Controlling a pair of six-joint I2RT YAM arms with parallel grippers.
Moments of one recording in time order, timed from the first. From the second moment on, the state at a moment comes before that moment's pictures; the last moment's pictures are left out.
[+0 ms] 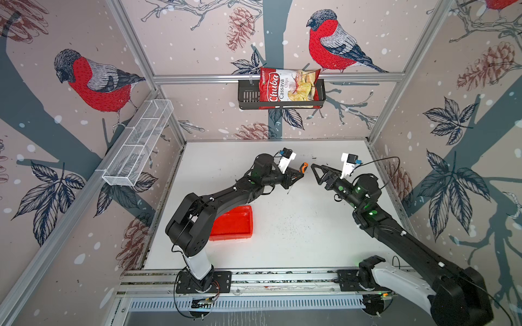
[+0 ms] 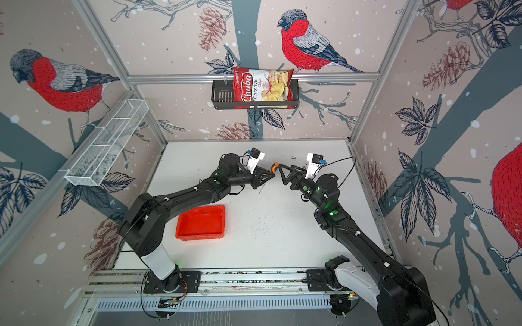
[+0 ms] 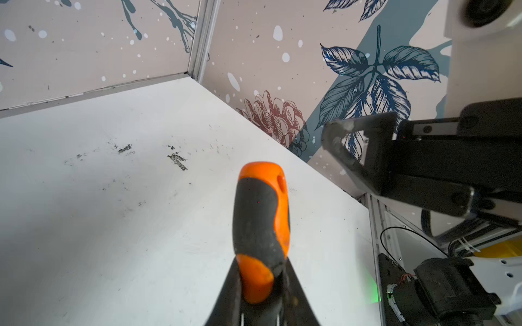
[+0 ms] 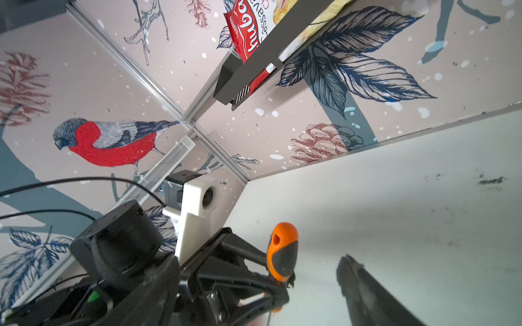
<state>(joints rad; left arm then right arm) -0.62 1.72 1.12 0.33 0.64 -0.27 0.43 0.99 0.60 0.39 -0.28 0.63</state>
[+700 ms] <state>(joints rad) -0.54 1.39 1.00 -0.22 0.30 0.50 0.55 1.01 0.67 0.12 -0.35 0.17</state>
